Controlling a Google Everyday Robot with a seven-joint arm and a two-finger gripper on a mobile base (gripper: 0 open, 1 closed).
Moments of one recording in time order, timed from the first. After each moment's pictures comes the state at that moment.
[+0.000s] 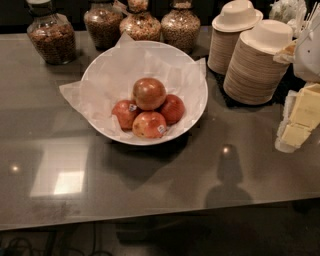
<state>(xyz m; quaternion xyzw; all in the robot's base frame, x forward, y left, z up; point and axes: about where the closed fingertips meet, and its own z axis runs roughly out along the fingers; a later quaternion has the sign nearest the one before) 0.438 -0.217 0.976 -0.60 0.78 -0.03 0.16</state>
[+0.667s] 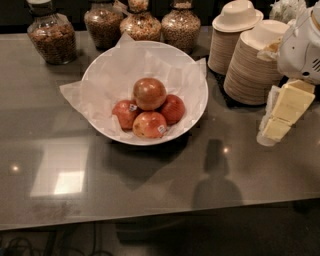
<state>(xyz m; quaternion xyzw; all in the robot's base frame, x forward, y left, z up) 0.453 -0.189 0.975 -0.62 0.76 0.00 0.19</state>
